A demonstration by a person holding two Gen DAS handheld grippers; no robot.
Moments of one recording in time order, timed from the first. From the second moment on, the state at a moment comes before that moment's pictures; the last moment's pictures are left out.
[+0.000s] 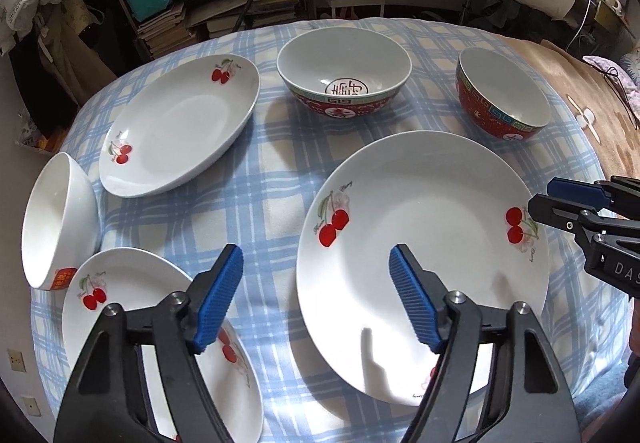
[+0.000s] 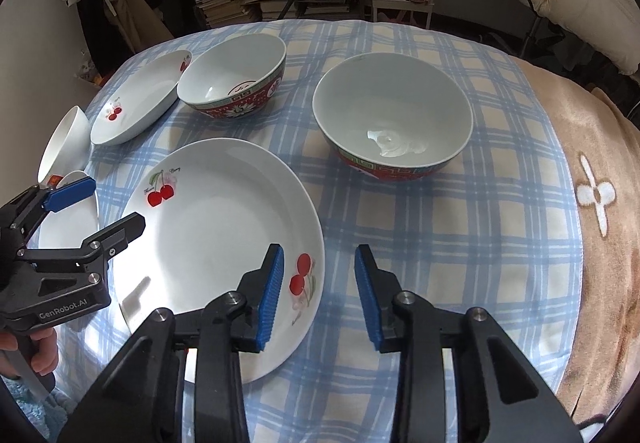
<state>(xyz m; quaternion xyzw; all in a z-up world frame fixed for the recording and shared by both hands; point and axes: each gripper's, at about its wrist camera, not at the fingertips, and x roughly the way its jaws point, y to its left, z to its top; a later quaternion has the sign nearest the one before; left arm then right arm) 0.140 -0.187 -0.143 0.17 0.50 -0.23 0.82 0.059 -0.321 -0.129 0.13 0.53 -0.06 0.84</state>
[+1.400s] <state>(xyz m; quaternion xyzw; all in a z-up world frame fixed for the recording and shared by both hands) 0.133 -0.180 -0.169 0.13 0.57 -0.25 0.77 0.056 -0.329 -0.145 0.17 0.55 -0.08 0.81</state>
